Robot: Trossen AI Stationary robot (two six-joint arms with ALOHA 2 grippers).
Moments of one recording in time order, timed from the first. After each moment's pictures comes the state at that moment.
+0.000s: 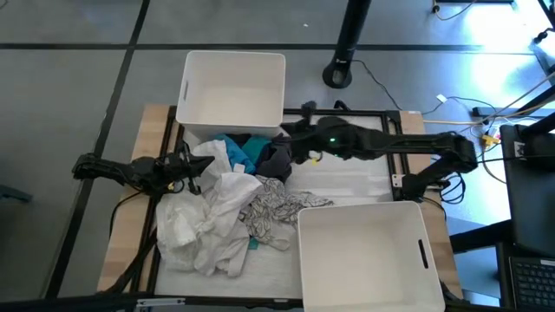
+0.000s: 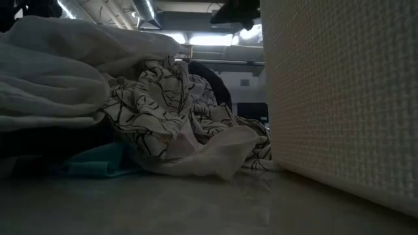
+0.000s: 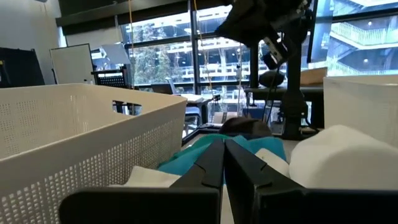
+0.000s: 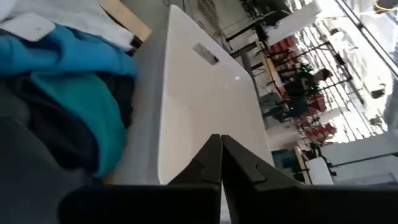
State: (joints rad) left arm -0.19 0.02 0.01 0.19 -0.59 0.16; right arm -0.08 1.52 1.34 -0.10 0.40 -0.87
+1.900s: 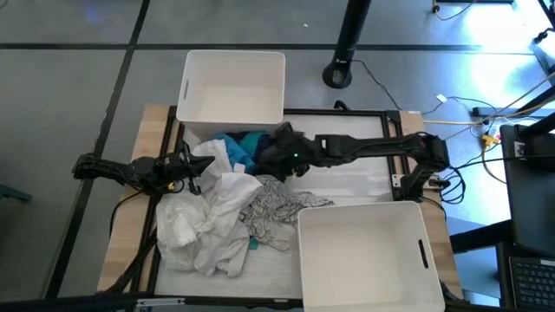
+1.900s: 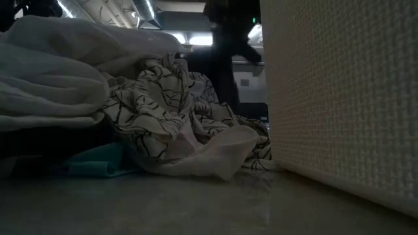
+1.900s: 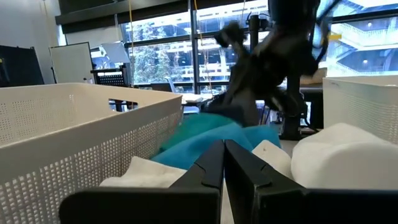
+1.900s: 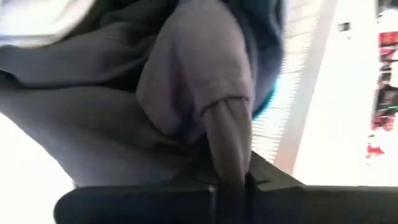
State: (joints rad) left arm -0.19 0.02 0.01 0.19 -0.59 0.16; right arm -0.04 1.75 1.50 -0.48 0.44 -1.00
